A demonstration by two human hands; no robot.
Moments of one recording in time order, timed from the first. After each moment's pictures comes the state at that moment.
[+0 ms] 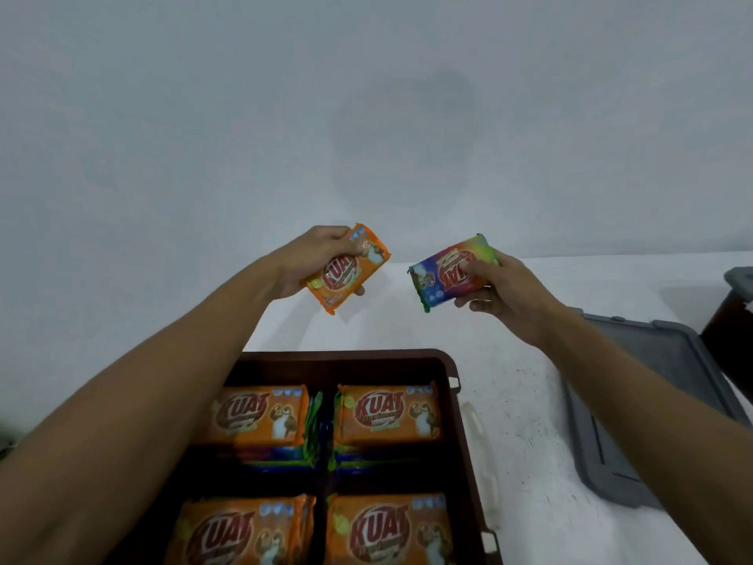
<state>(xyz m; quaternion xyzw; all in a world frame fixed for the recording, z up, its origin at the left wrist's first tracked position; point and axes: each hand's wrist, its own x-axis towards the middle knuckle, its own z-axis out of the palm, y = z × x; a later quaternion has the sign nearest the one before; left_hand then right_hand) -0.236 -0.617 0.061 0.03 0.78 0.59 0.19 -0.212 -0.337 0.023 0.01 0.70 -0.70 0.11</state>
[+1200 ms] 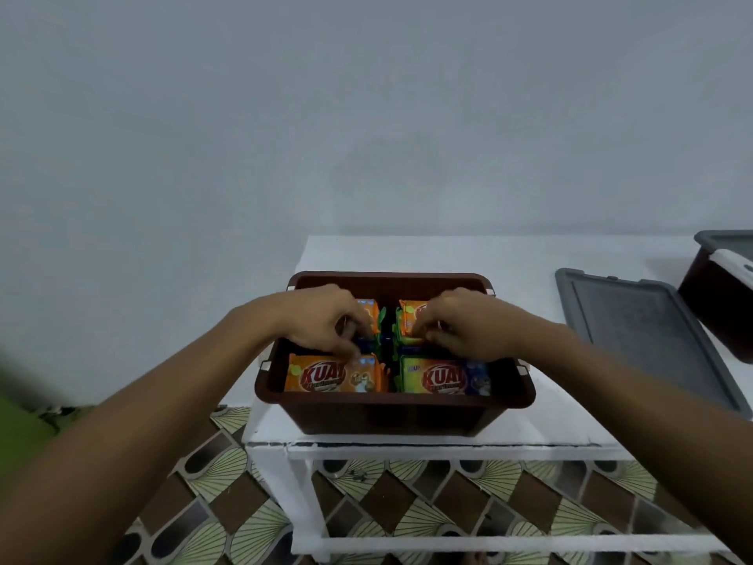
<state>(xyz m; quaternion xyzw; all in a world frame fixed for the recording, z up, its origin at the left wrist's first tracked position) -0.043 -0.694 0.044 0.33 0.92 0.09 0.19 -0.042 -0.437 0.035 -0.38 0.92 -0.05 0.07</state>
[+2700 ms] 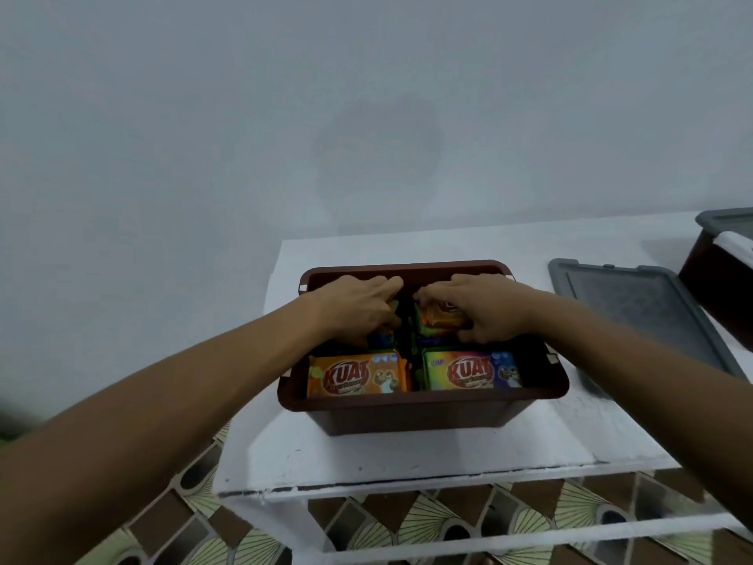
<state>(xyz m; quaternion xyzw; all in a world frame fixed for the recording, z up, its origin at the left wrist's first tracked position) -0.121 -0.620 0.016 0.43 0.87 -0.23 0.04 -0.118 -0.388 0.017 -0.34 0.94 0.01 0.08</state>
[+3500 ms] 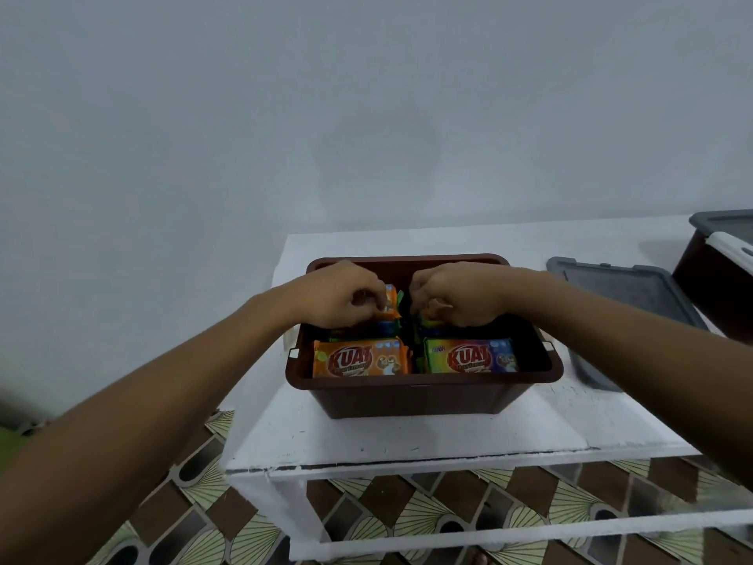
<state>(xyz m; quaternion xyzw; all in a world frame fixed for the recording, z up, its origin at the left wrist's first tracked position) -0.105 -0.660 0.026 0.37 0.92 0.13 0.06 -0.106 -0.424 0.045 -0.41 0.90 0.03 0.15</state>
